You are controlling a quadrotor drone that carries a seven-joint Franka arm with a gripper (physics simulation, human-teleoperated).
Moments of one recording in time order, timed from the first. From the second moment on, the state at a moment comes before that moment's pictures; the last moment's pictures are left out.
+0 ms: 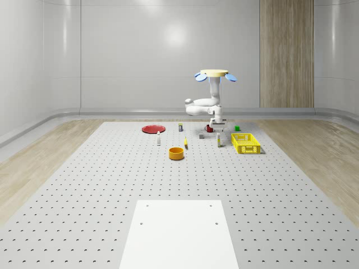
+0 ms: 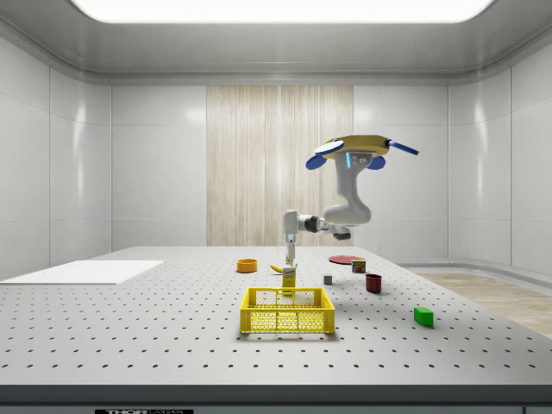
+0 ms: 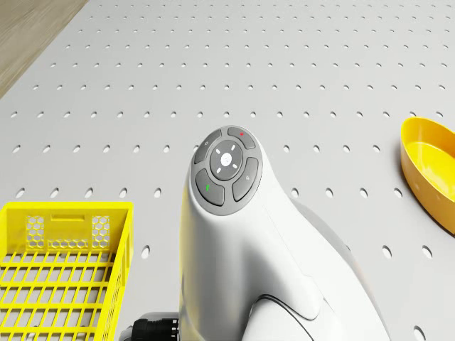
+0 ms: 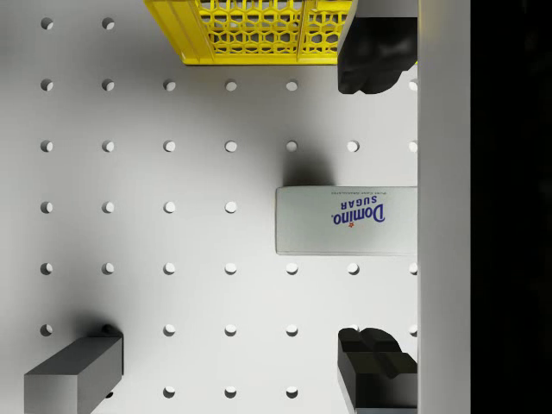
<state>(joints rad) -1.14 -1.37 1.35 -2.88 -1.84 1.44 1.66</state>
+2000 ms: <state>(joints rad) -1.17 -1.44 1.22 -2.81 -1.95 1.55 1.65</state>
